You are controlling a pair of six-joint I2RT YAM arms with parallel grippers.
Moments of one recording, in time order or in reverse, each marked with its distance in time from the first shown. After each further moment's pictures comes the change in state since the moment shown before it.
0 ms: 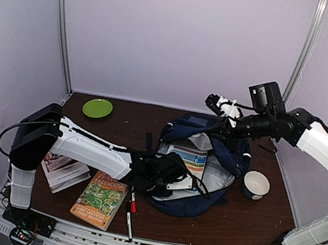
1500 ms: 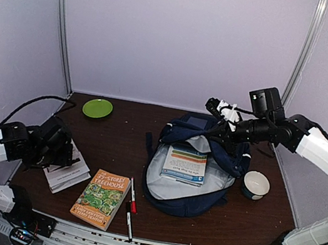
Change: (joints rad) left arm 0.461 -1.146 -0.677 -0.610 -0.108 -1.337; right arm -0.004 -0.029 -0.084 0.086 -0.026 0.002
